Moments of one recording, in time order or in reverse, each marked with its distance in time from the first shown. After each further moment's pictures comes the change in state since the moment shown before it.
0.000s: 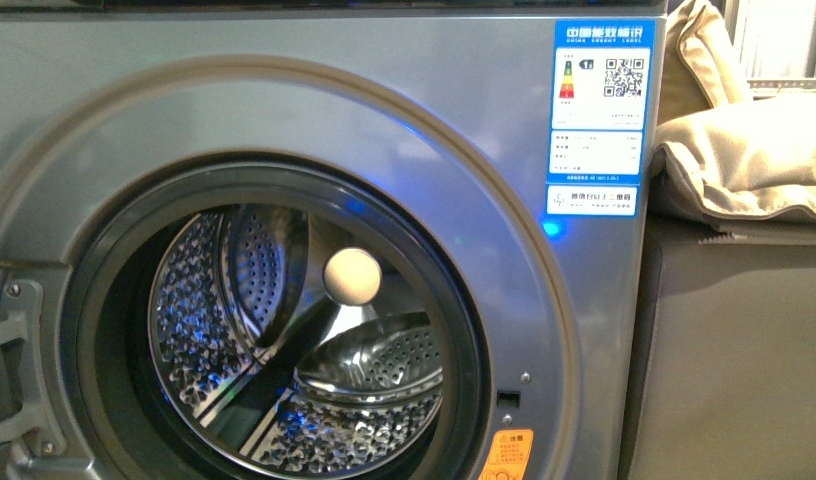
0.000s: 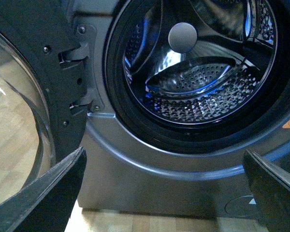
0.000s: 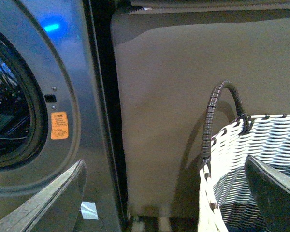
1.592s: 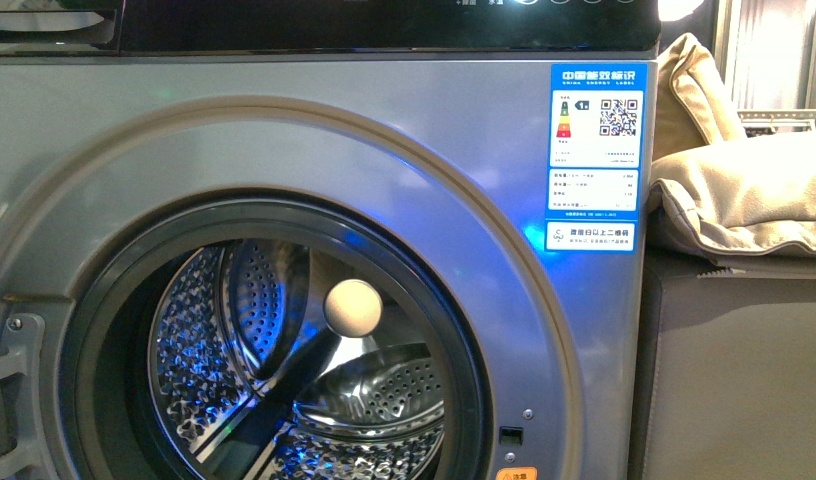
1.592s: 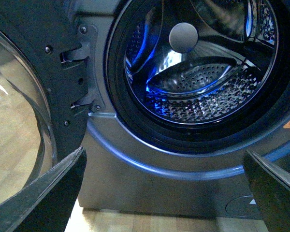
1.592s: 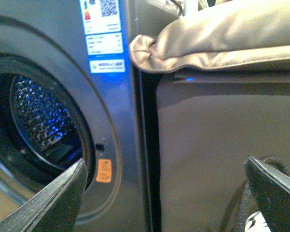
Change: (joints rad) left arm 0.000 0.000 0.000 0.000 0.000 0.000; right arm -0.446 0.545 0.098 0.667 -0.710 0.172
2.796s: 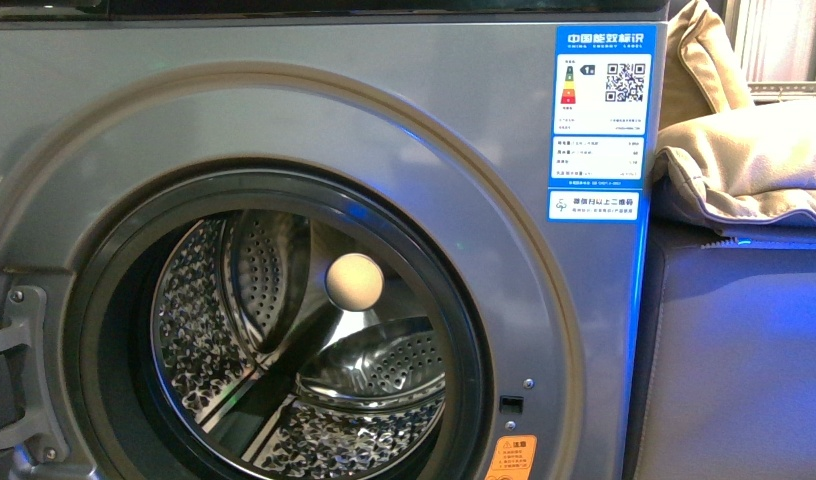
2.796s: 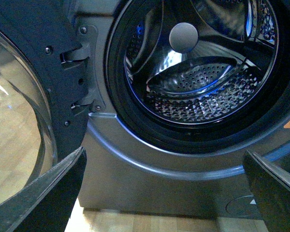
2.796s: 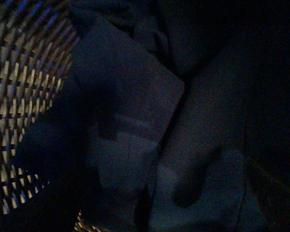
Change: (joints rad) left arm 0.000 0.000 0.000 0.000 0.000 0.000; right arm -0.353 2.053 1.065 -0.485 0.257 -0.537
